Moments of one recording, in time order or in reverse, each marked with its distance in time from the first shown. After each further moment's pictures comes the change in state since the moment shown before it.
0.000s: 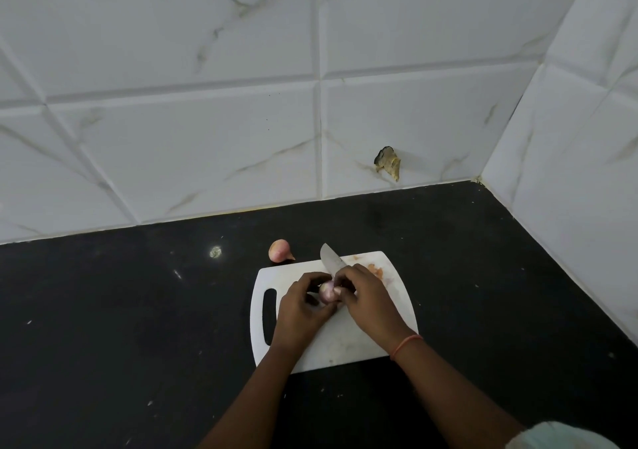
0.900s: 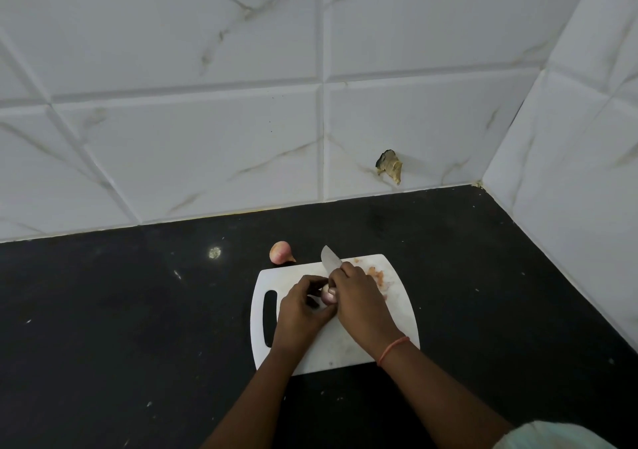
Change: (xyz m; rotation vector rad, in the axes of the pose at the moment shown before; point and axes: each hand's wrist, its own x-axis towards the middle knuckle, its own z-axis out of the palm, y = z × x) left_hand 0.000 0.001 0.000 0.017 0.023 -0.067; right_hand 0.004 -0.023 0.005 -0.454 0.003 -0.115
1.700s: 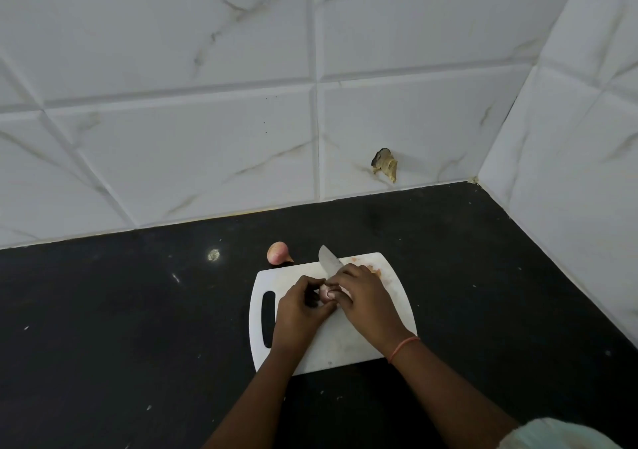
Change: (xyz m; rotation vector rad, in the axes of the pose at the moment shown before) left_hand 0.000 -0.002 0.001 0.047 0.008 -0.015; right_hand -0.005 0.021 0.004 0.243 0.064 -0.042
